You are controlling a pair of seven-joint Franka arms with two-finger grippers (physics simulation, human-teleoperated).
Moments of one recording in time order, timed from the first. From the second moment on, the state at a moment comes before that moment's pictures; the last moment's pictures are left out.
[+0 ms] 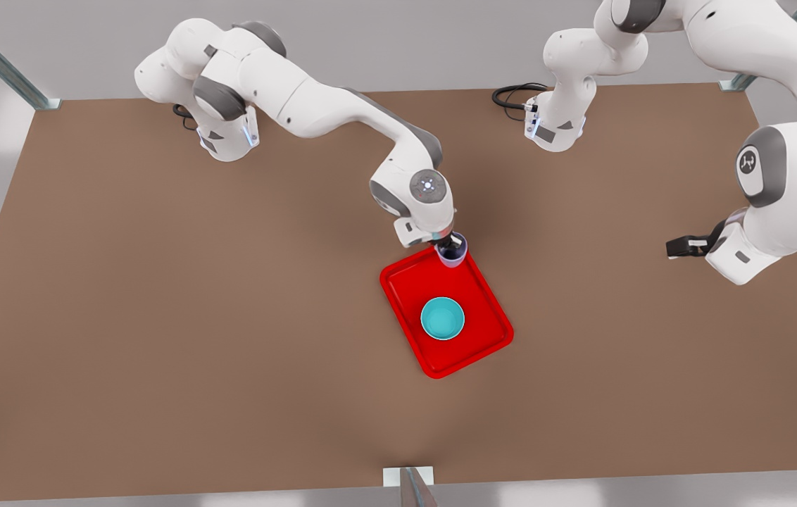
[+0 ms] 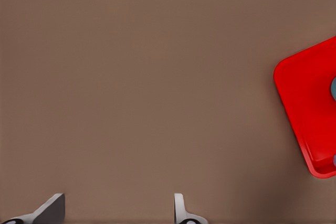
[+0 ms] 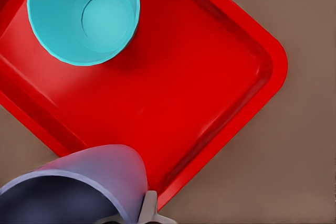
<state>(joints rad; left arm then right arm) -0.05 0.28 0.12 -1.36 0.05 1.45 0.09 0.78 0.81 0.21 -1.25 -0.03 2.13 1.36</state>
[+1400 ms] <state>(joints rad) -0.05 0.28 0.12 -1.37 0.04 1.45 0.09 0.00 0.10 0.18 -1.51 -0.05 1.58 0.06</state>
